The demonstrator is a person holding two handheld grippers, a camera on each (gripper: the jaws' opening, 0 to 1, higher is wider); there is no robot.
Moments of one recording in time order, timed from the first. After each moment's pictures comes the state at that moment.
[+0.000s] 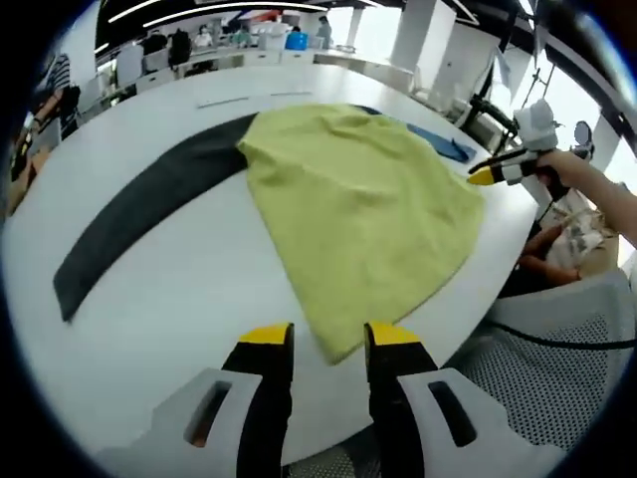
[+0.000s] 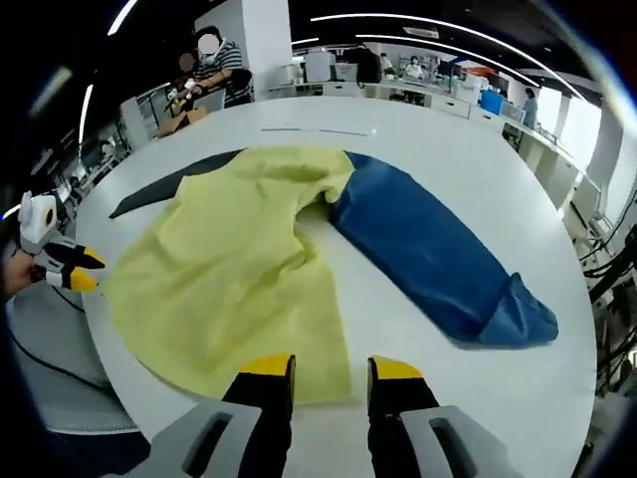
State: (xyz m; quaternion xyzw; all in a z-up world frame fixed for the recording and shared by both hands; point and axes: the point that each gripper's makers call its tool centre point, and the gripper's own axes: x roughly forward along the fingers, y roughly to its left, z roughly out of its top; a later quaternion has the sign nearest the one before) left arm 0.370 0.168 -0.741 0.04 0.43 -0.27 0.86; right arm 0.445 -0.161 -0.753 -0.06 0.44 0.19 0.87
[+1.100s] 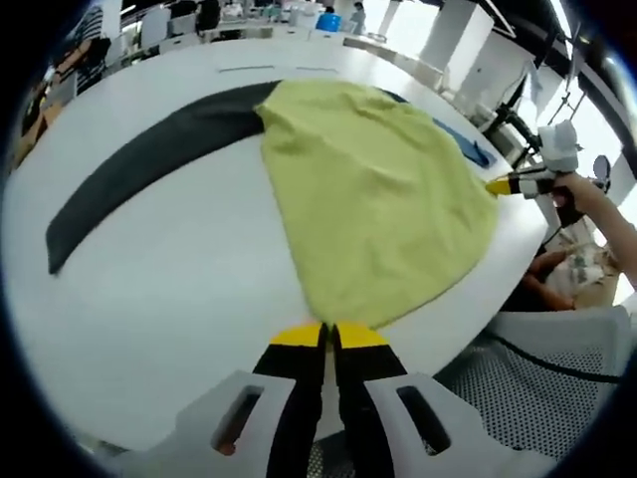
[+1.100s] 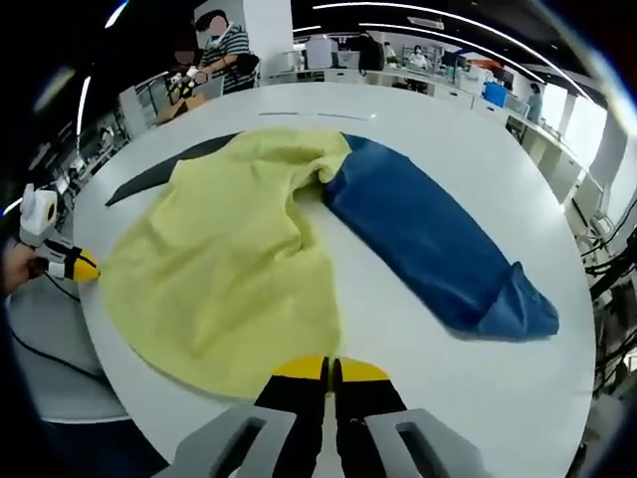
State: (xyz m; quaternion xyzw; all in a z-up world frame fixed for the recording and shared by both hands) left arm 0.364 0.174 -0.755 -0.02 0.48 -0.22 0.85; right arm 0.435 -0.169 -0.753 -0.08 0.46 0.19 0.86
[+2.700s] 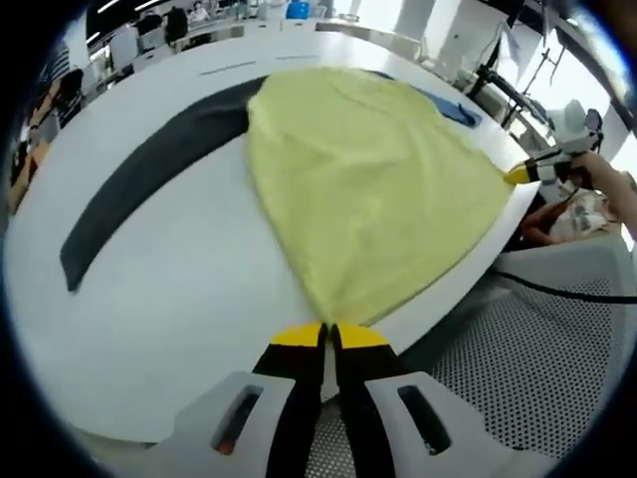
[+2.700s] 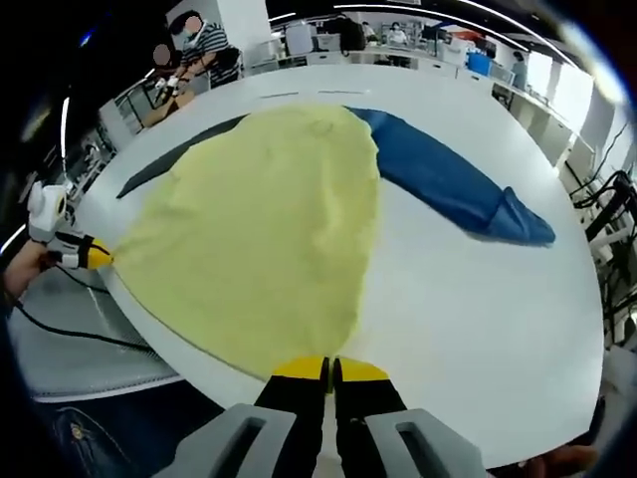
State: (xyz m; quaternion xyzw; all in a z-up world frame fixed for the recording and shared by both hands) left arm 0.339 0.202 -0.753 0.07 0.49 -0.26 0.83; right arm 0.354 -0.156 -0.755 -0.03 0.50 0.17 0.85
